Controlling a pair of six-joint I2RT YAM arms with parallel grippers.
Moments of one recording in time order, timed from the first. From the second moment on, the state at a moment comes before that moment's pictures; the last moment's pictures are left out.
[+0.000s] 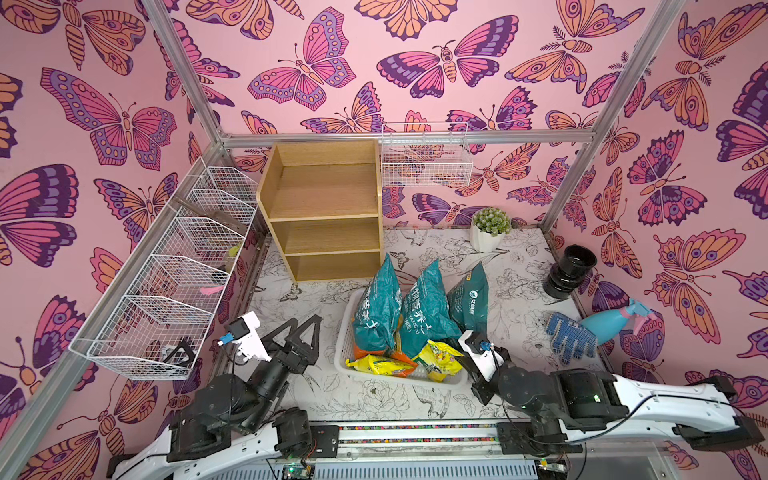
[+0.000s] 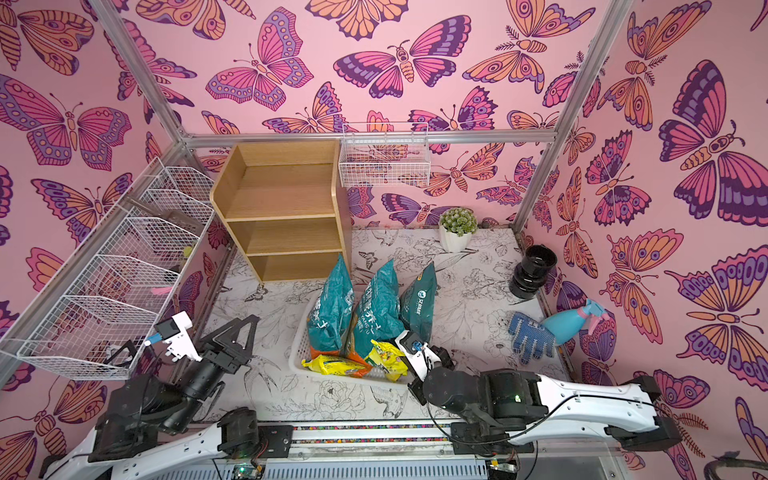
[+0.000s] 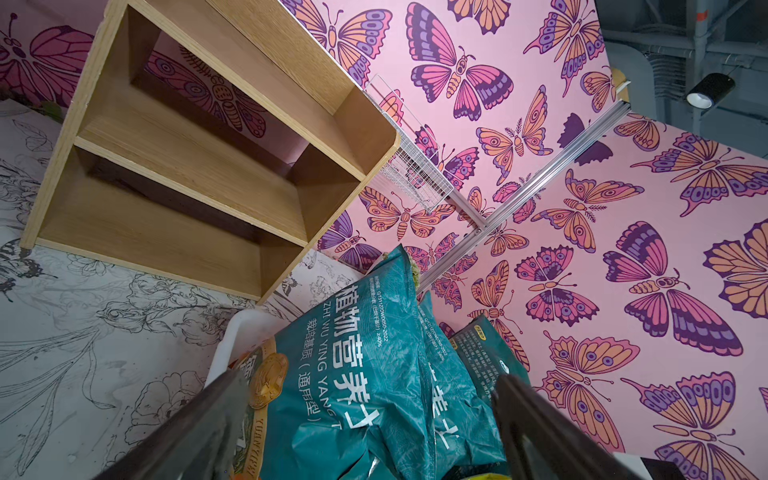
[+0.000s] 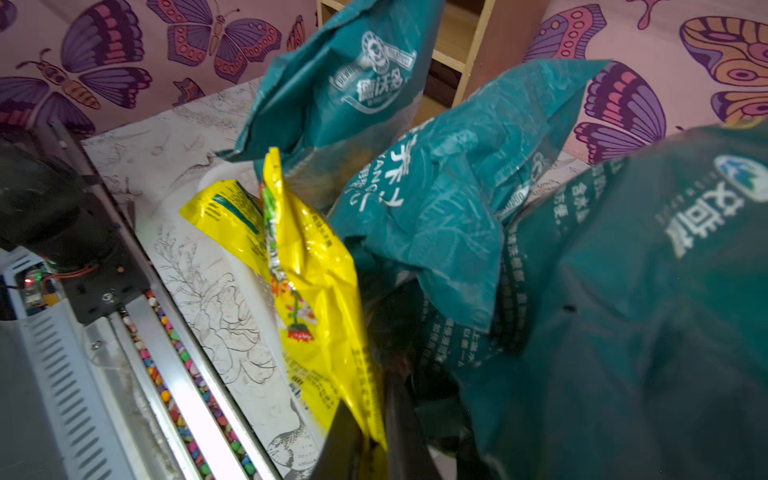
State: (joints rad) left arm -1.21 0.14 0.75 -0.58 -0.83 -0.72; right arm 1.56 0.70 0.80 -0.74 0.66 0.33
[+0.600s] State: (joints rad) left arm -1.21 0.14 0.75 -0.58 -0.83 -0.73; right arm 1.48 0.78 0.67 -0.65 0.59 0.42
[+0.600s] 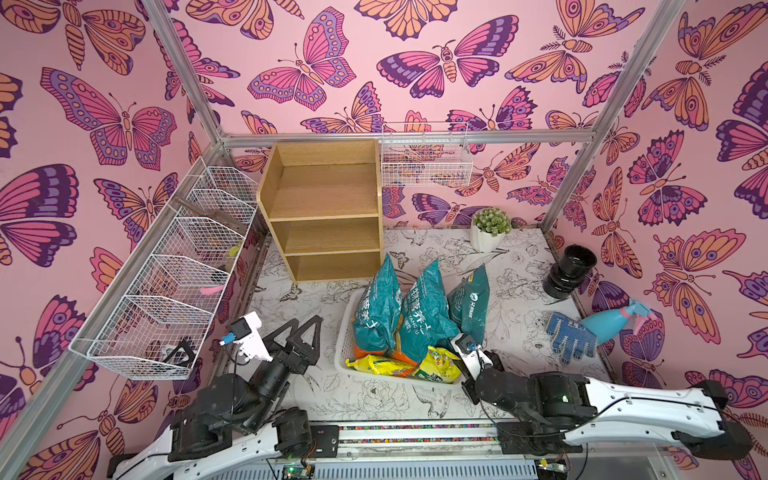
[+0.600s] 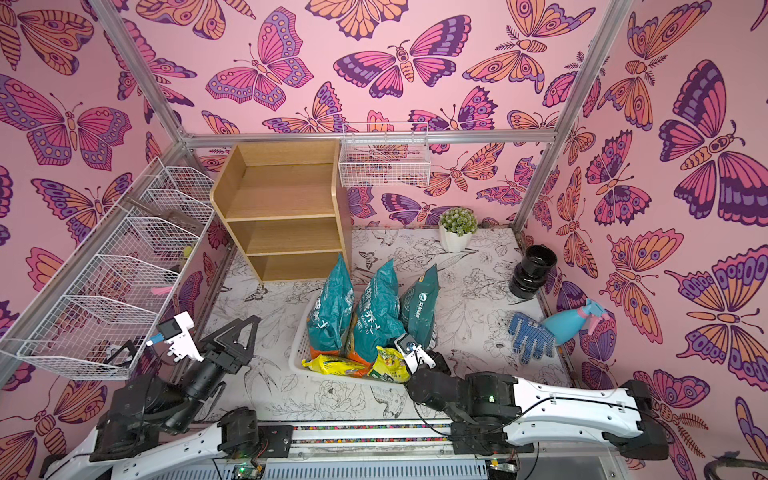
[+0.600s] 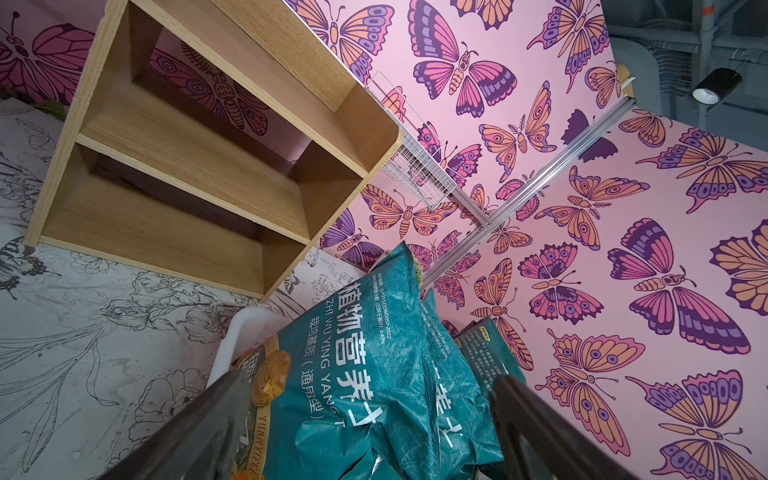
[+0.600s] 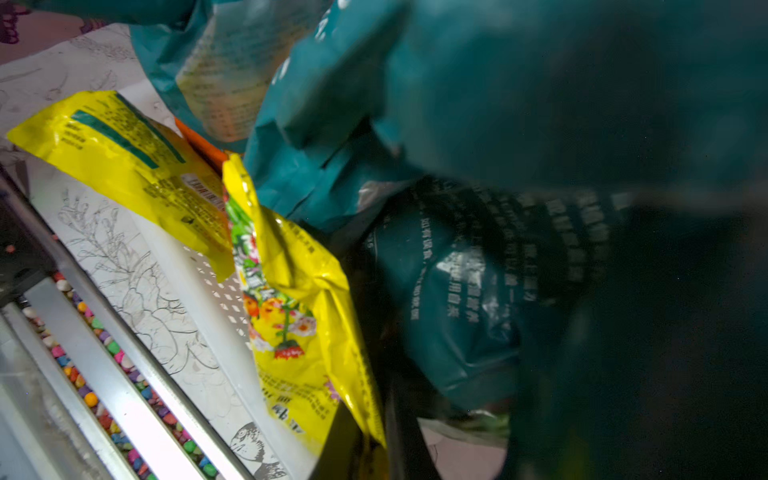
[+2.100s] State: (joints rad) left arm -1.19 0.32 0.68 -0.21 -1.20 -0.36; right arm 1.16 0.25 0.50 0.02 1.01 -0.05
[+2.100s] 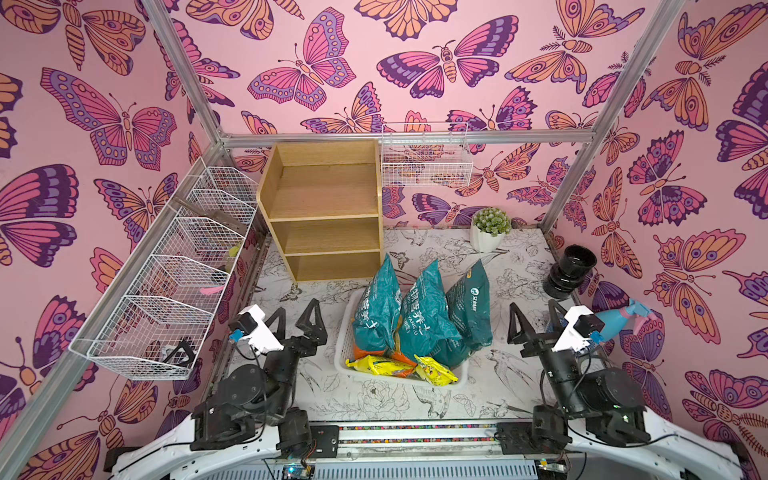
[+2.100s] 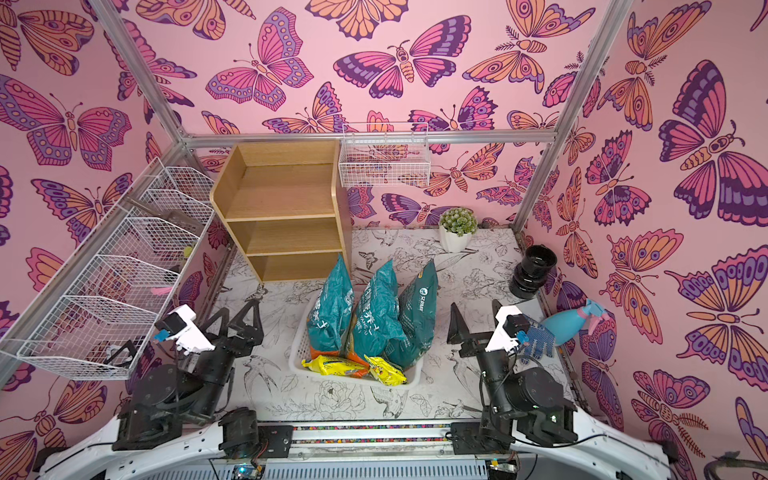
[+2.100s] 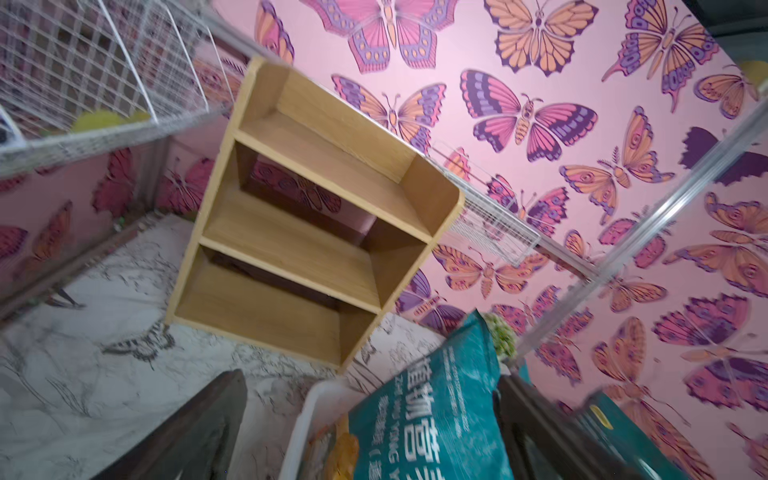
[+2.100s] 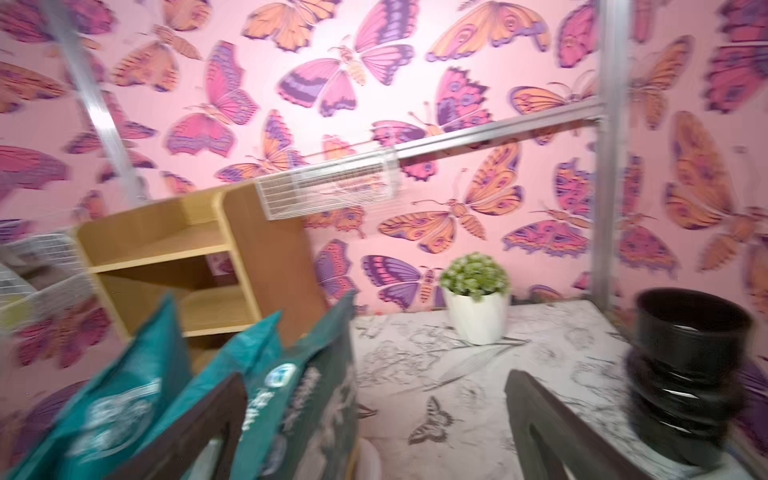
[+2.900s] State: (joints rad) left arm -0.17 1.12 0.31 0.36 -0.94 -0.38; right arm 0.08 1.38 0.36 0.55 0.41 0.04
